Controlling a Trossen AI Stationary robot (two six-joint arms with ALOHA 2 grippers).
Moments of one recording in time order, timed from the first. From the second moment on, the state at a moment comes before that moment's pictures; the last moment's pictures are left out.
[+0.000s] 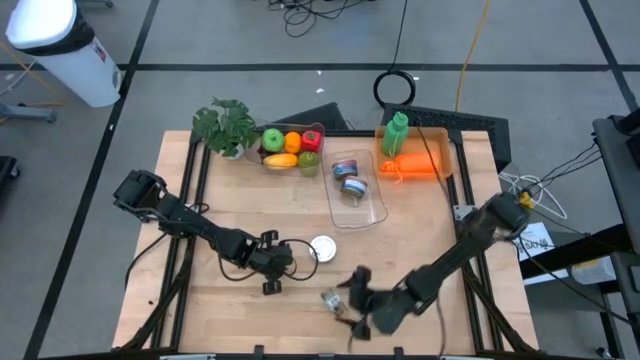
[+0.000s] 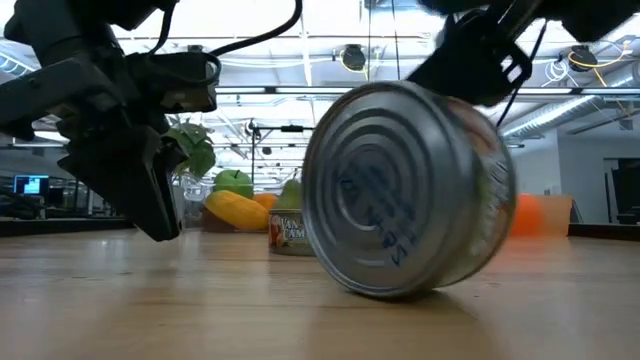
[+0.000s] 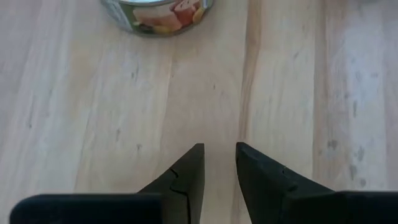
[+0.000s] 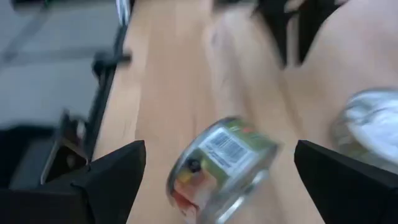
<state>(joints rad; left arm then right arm) -0.43 1.65 0.79 -0.21 -0.18 -0.49 0.68 1.83 1.06 0.15 0.57 0.54</state>
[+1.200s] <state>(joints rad) -0.43 1.65 0.79 -0.16 -0.24 -0.42 0.47 1.44 1.40 -0.39 0.90 -0.07</state>
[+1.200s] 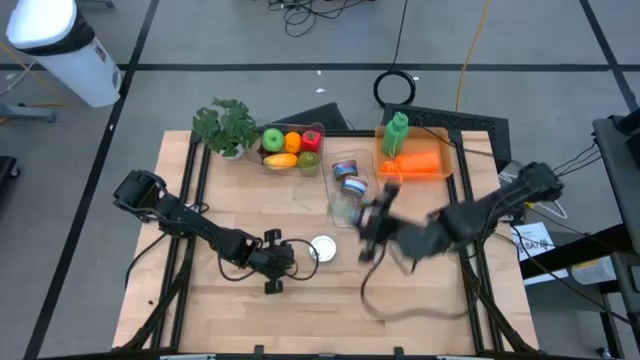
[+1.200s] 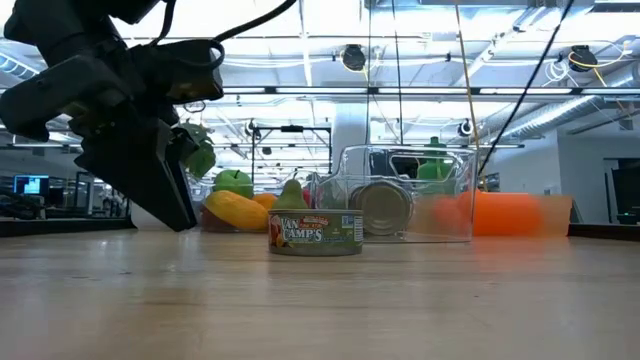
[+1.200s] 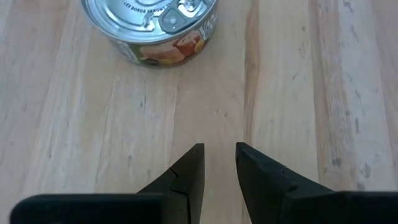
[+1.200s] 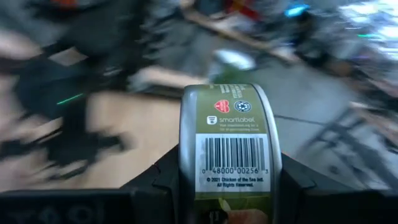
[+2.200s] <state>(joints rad) -0.39 1.65 0.80 -0.12 -0.24 -0.37 -0.10 1.33 0.64 0.12 0.18 0.20</state>
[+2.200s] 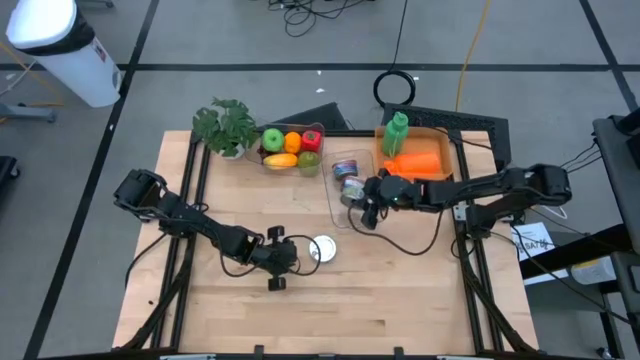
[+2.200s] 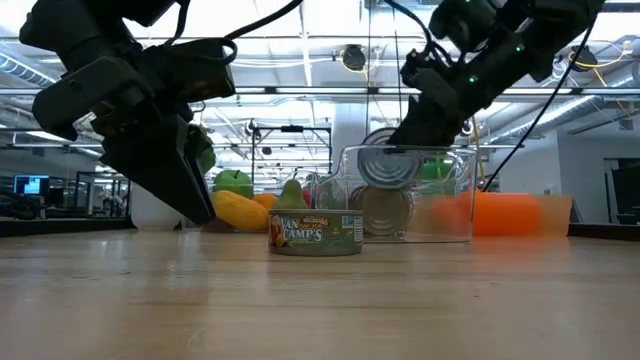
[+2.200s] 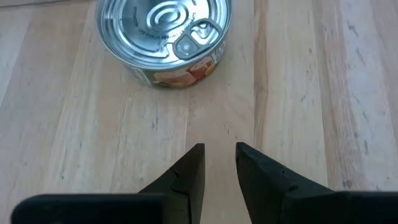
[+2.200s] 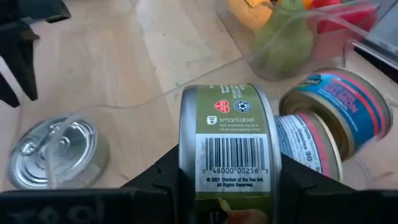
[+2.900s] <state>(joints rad) -0.39 1.65 0.80 -0.10 -0.24 -0.37 -0.10 1.47 0.64 0.15 0.18 0.20</state>
